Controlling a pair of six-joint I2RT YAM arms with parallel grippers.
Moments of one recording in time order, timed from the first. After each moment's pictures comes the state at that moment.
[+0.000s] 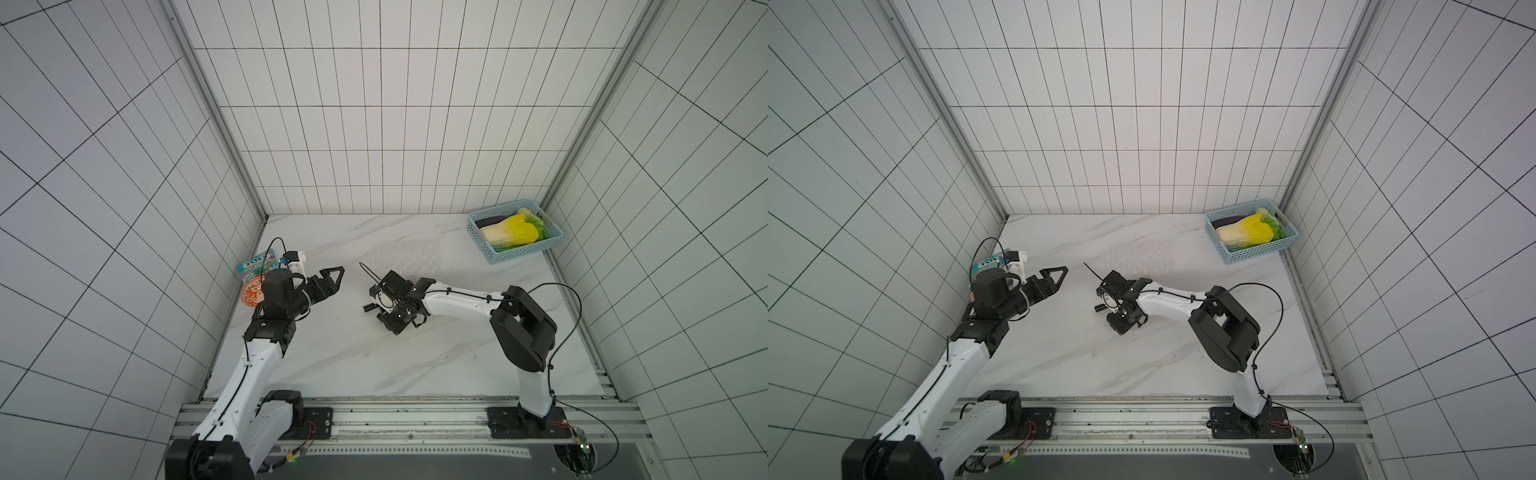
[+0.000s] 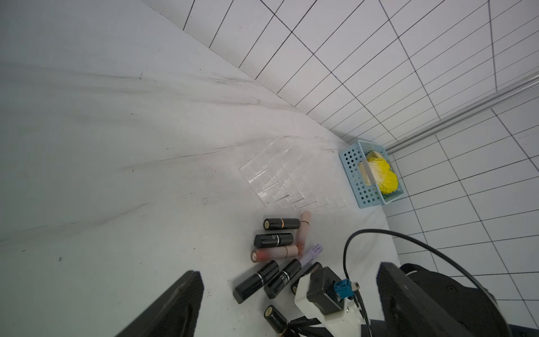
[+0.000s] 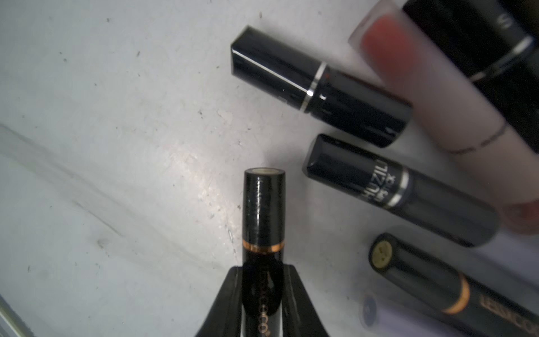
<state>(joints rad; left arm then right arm) -0.03 0.90 0.60 -0.09 0.48 -0.65 1.02 1.93 1.35 -0.62 -0.13 0.06</state>
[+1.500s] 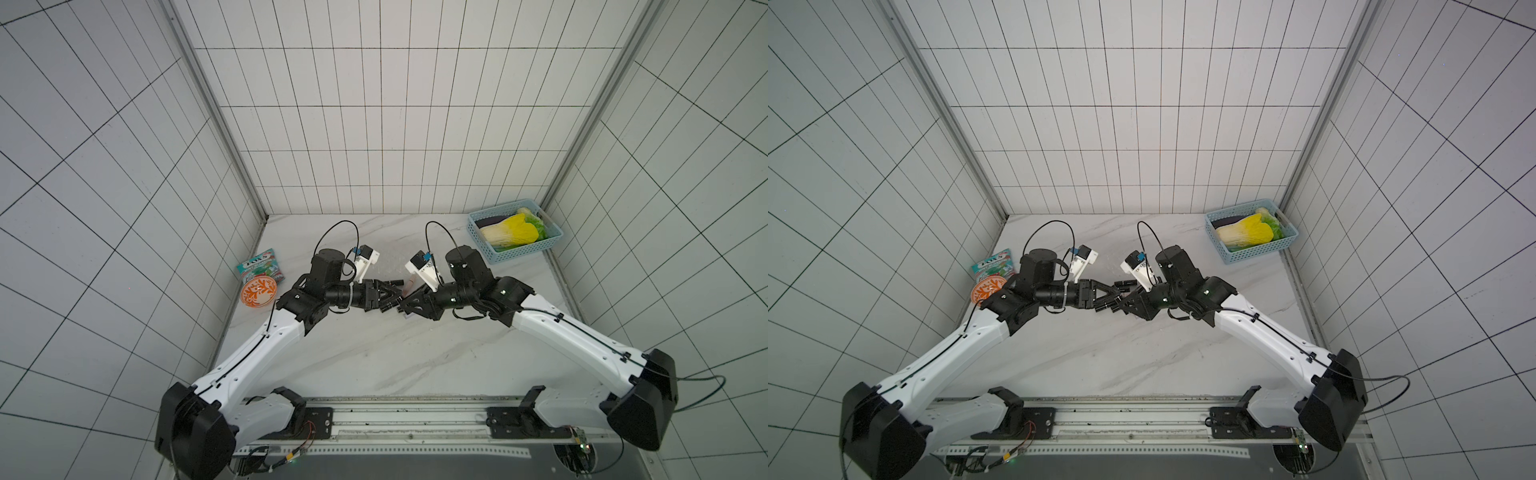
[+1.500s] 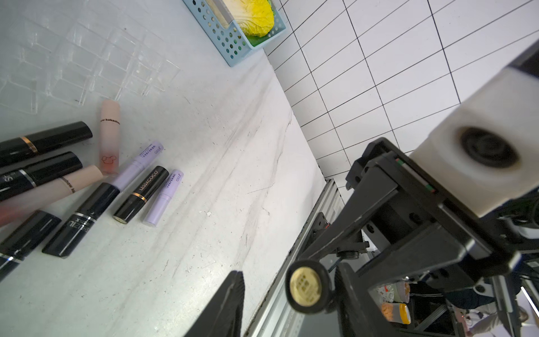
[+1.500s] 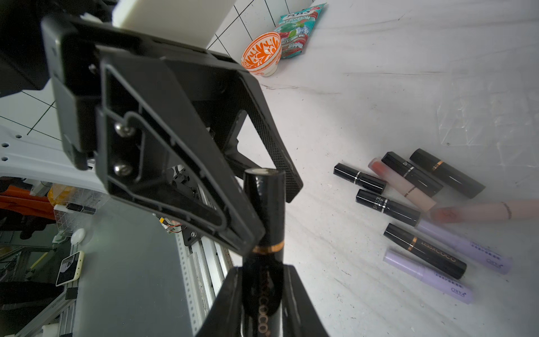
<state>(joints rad) -0.47 1.15 0.91 -0.30 0.79 -0.57 0.86 1.30 1.13 -0.48 -0.55 0.16</state>
